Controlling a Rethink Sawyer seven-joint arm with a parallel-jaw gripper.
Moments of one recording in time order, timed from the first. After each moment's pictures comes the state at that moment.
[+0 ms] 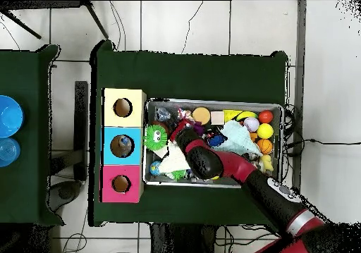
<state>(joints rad) -0.99 -0.07 0.74 1.77 -0.61 -0.10 0.34</state>
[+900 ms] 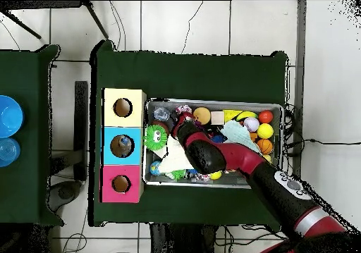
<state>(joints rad) -0.89 -0.27 0.71 1.80 -0.56 -0.05 0.34</state>
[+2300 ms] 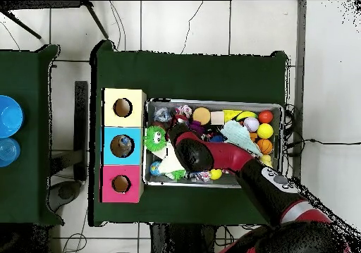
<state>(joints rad) -0.74 -0.31 0.57 1.78 -0.45 -0.04 0.34</state>
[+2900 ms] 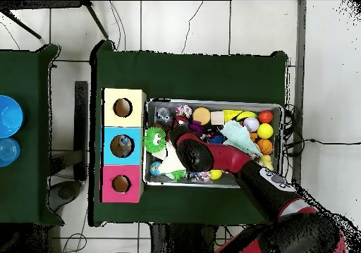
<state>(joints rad) -0.76 -0.24 0.57 1.75 -0.45 -0.04 0.34</state>
